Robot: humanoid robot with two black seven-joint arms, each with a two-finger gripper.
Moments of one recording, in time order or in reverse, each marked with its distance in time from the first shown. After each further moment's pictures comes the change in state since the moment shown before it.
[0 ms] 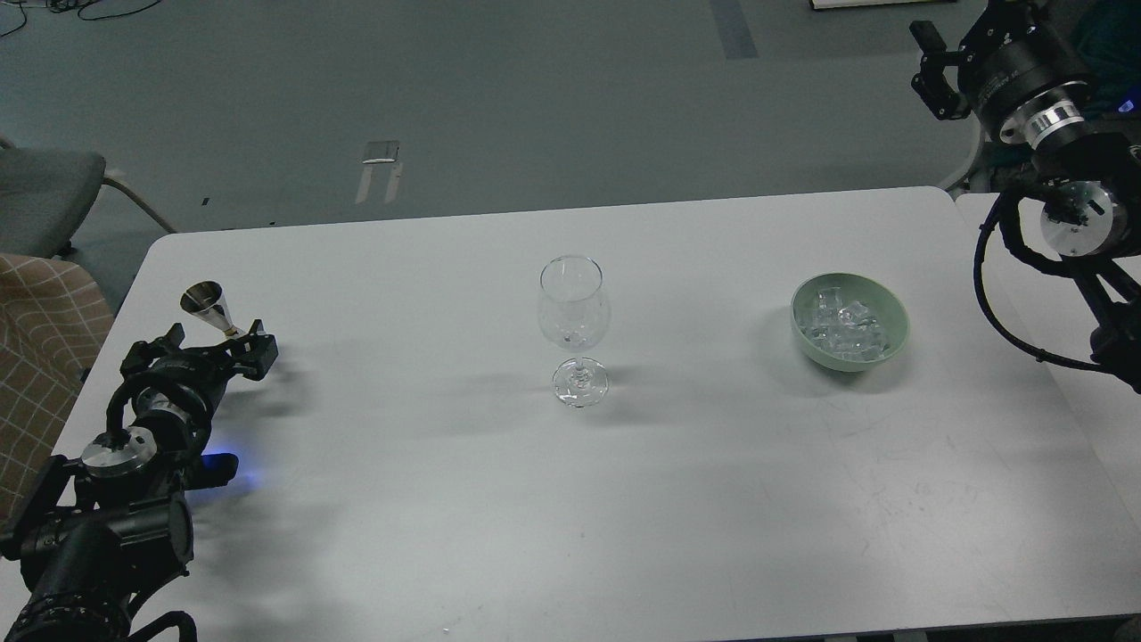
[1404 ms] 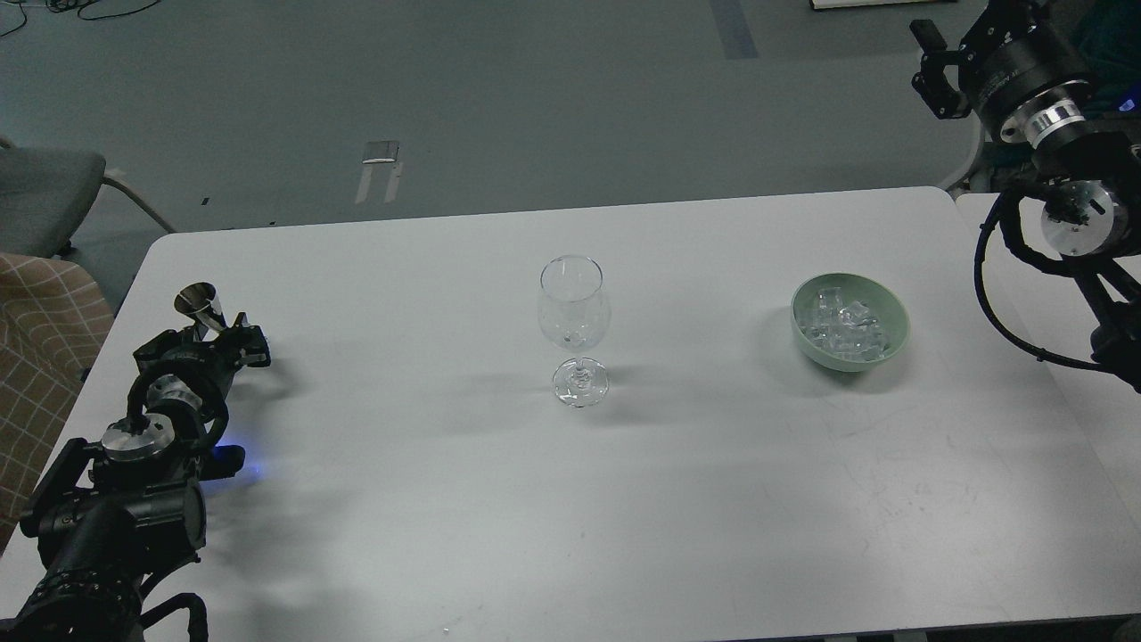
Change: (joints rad) left arm -0.047 -0.009 0.052 0.065 0.001 -0.002 -0.077; right arm 0.000 -0.001 0.000 0.003 0.000 0.000 0.001
